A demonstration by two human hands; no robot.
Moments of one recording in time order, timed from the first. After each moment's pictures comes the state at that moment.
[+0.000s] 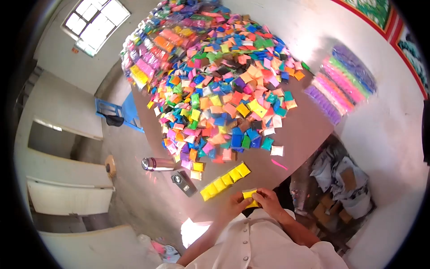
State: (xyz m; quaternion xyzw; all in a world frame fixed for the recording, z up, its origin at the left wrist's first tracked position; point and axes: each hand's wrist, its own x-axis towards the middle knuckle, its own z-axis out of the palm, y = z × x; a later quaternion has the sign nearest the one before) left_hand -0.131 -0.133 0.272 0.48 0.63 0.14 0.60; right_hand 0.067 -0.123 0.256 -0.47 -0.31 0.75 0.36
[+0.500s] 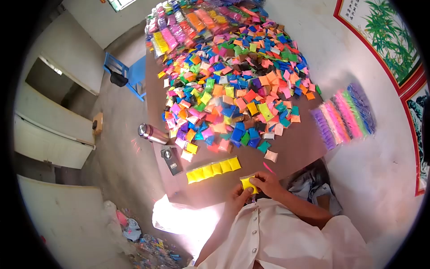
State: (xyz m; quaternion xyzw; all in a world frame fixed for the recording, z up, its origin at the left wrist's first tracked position) left_hand -0.043 -0.143 0.311 0.22 0.59 0.46 0.63; right_hand 0.105 -0.035 0.325 -0.45 -0.49 0.73 0.16
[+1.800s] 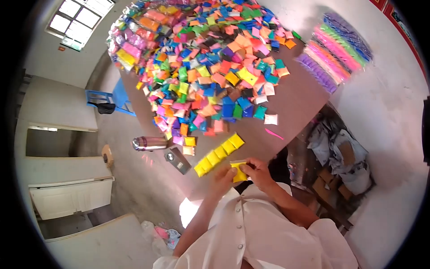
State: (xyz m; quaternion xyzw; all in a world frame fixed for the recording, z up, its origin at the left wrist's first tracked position) left_hand -0.111 -0.134 0.339 0.25 0.59 0.38 0.67; right_hand 0.040 -0.128 0.257 -0.47 -0.26 0.75 0.40
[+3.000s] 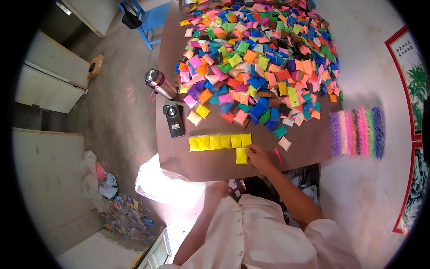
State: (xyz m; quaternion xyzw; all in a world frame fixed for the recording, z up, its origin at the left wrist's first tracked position) left_hand -0.106 -0.263 0.213 0.02 0.65 0.48 0.58; right_hand 0.013 -0.025 0.172 -0.51 -0.52 0.68 0.07
